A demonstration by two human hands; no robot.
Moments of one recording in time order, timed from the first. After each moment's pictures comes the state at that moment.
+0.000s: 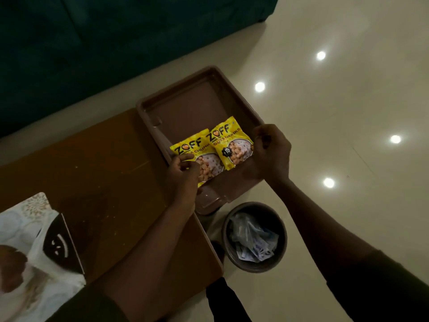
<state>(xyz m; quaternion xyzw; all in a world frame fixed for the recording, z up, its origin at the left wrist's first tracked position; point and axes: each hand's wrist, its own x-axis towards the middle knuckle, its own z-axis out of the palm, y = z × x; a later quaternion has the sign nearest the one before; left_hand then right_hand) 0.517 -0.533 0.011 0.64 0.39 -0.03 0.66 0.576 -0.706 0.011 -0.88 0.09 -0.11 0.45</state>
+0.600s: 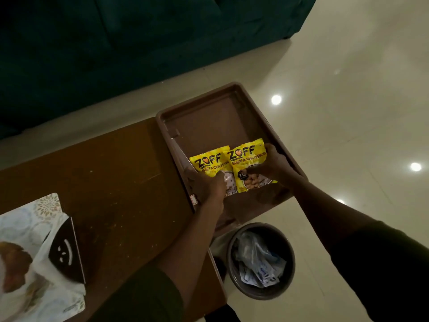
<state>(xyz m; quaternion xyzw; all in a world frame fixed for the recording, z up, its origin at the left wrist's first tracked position) 0.569 -0.554 -0.030 0.66 0.51 -0.06 0.54 0.647 -0.705 -0.029 -0.90 0.09 0.30 0.32</state>
